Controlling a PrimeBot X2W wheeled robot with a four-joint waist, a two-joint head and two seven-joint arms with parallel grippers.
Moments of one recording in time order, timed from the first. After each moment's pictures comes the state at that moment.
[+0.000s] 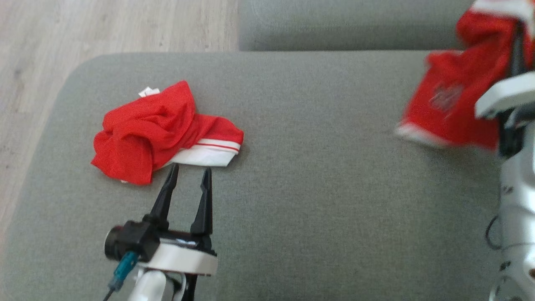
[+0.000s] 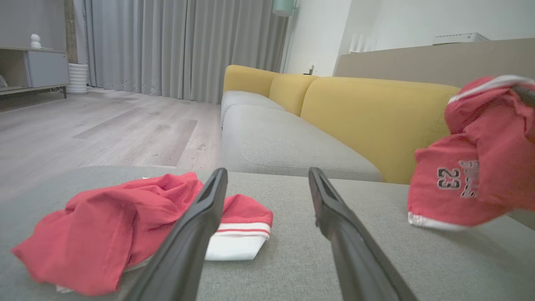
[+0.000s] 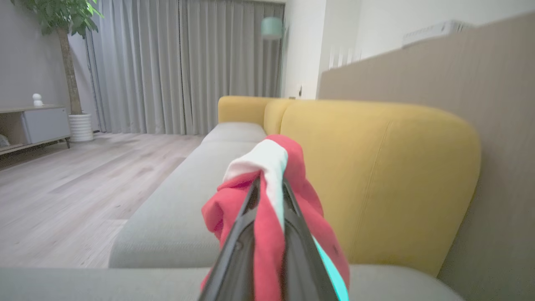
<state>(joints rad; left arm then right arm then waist) -0.12 0.05 -0.29 0.23 -0.28 -0.06 -0.25 -0.71 -0.13 -0.29 0.68 -0.16 0.13 -0.17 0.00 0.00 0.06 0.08</state>
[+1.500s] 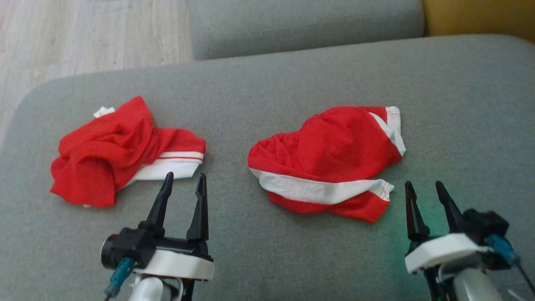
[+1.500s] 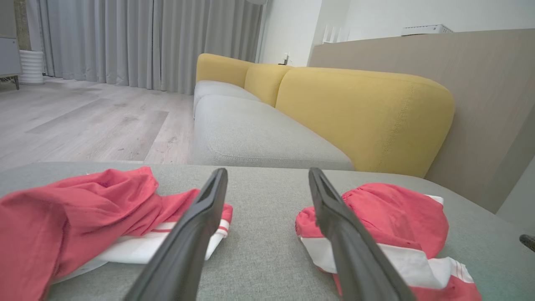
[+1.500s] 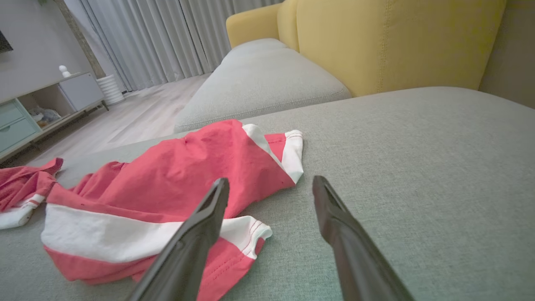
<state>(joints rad) -0.07 0.05 -0.27 0.22 -0.29 -0.05 -0.25 -0.05 -0.04 0.00 0.39 0.19 0.13 -0.21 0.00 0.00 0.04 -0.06</state>
